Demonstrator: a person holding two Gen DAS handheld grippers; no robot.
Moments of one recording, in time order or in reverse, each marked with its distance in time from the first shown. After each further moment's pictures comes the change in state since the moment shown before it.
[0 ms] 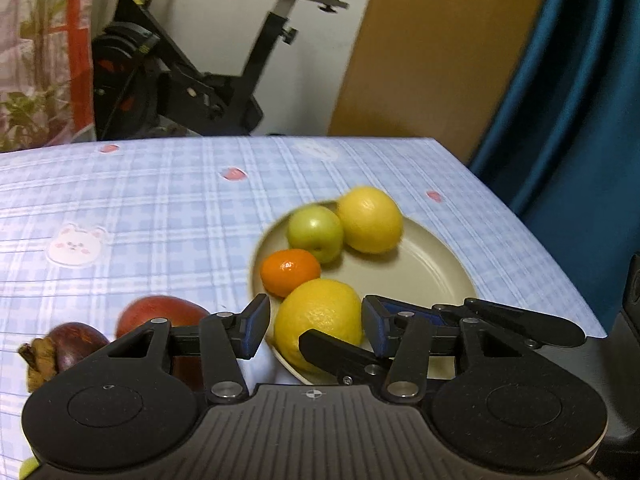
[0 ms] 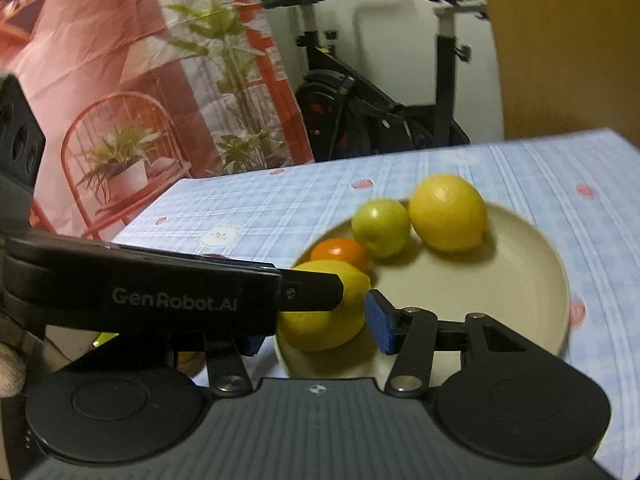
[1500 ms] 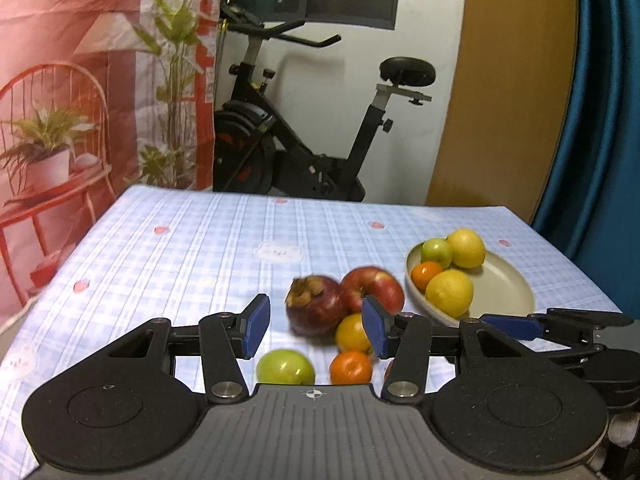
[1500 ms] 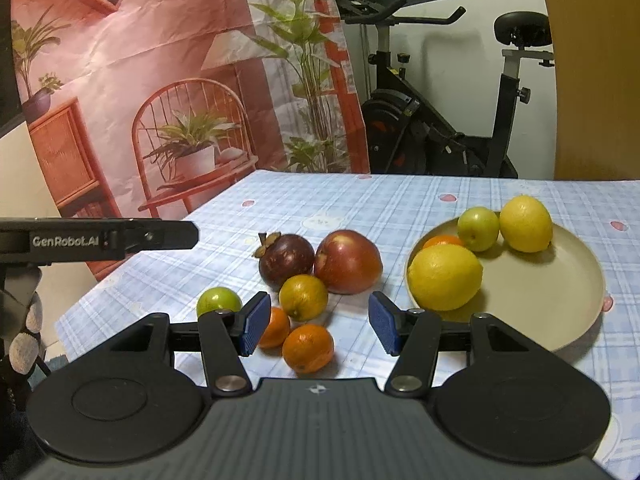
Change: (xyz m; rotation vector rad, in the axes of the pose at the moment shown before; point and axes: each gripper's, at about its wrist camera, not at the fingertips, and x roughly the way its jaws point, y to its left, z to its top) left arm -0.166 0.056 -0.070 -0.042 -0.247 0.269; right arm -0.054 0.092 -0.038 -0.119 -0.037 0.087
